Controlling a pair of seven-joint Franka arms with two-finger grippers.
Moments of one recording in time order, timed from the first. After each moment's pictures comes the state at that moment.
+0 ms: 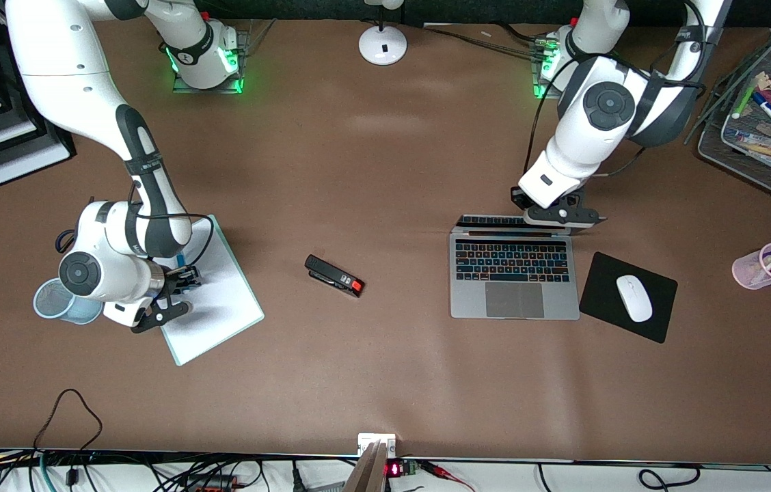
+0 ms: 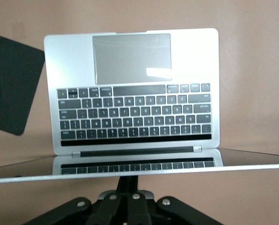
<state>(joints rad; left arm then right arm) -0.03 0.10 -0.37 -2.17 0.05 2.31 -0.39 0.18 0.73 -0.13 -1.62 0.13 2.19 -0.41</state>
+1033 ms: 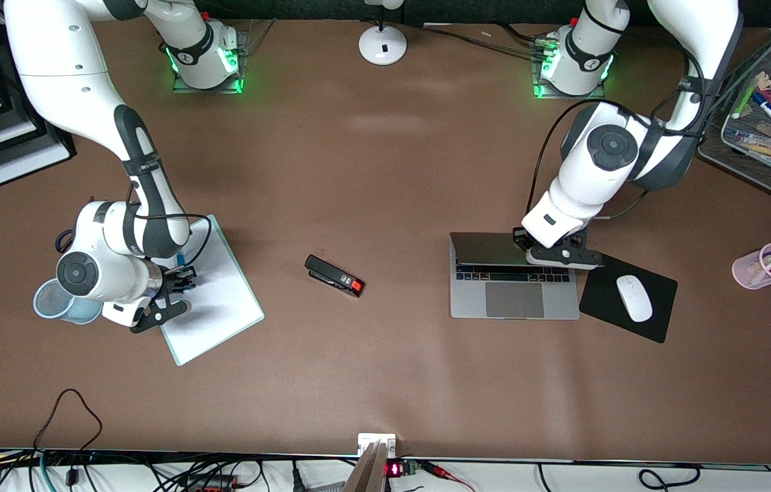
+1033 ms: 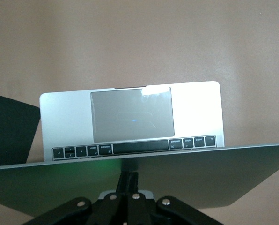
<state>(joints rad) 0.00 0.30 -0.35 -2.03 0.16 2.44 -0.39 0.18 0.73 -0.13 -1.63 0.13 2.19 -0.44</state>
